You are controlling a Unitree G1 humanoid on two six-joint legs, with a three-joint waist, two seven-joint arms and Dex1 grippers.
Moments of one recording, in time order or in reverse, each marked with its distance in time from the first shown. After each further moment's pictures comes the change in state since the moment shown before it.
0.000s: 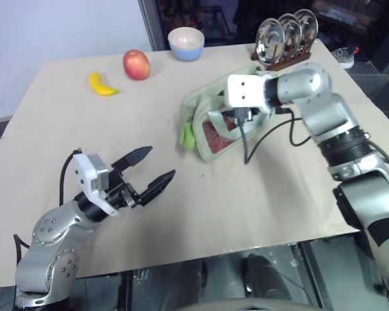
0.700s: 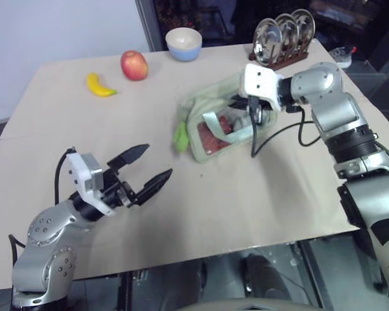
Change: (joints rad) left arm 0.003 0.011 0.037 0.022 -0.007 -0.015 -0.041; right arm 0.001 0.085 -0.069 0.034 0.166 0.439 0.062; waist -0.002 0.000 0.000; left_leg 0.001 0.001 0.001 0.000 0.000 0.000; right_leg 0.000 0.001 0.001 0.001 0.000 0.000
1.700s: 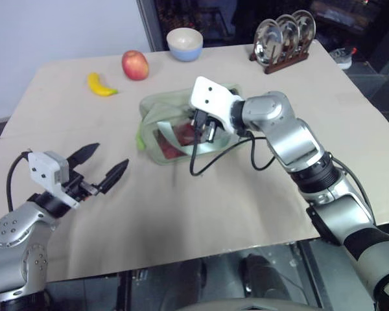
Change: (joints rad) left arm -0.068 0.089 0.137 0.307 0.215 -0.134 0.077; right arm 0.113 0.191 0.136 -0.413 -0.038 0.388 -0.299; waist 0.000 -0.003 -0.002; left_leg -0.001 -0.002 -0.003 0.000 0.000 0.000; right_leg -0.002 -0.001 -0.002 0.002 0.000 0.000
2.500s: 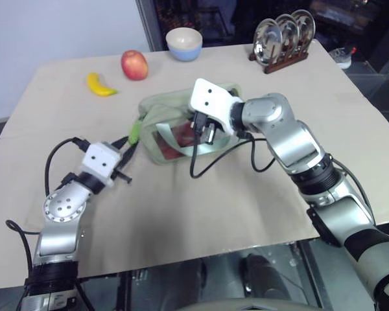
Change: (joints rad) left arm -0.185 -0.040 -0.243 0.182 0.440 -0.341 0.233; right arm 0.012 0.010 0.004 -0.014 0.009 -0.002 -0.008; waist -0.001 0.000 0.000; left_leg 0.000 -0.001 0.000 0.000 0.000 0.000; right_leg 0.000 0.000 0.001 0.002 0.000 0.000
